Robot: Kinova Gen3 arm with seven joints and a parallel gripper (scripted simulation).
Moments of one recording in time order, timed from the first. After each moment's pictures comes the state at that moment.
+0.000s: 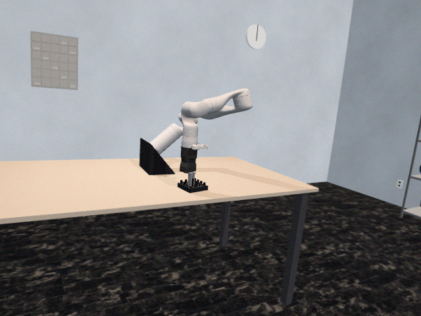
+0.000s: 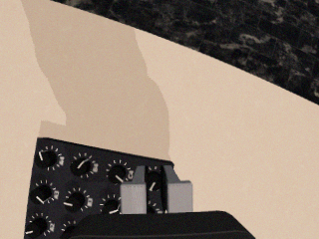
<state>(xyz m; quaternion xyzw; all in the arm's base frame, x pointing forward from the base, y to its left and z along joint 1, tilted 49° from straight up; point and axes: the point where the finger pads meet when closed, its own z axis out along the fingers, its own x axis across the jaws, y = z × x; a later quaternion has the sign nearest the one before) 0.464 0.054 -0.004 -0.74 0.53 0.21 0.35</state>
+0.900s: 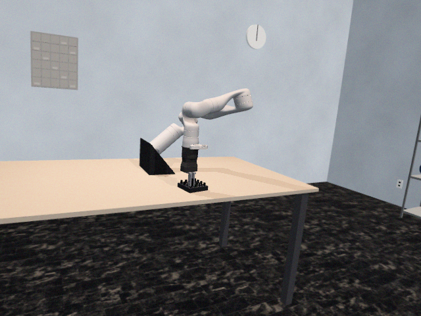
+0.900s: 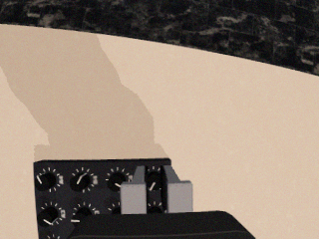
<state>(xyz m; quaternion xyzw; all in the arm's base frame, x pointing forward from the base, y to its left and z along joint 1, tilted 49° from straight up) 0.464 0.055 -0.003 -0.68 0.60 0.25 0.33</state>
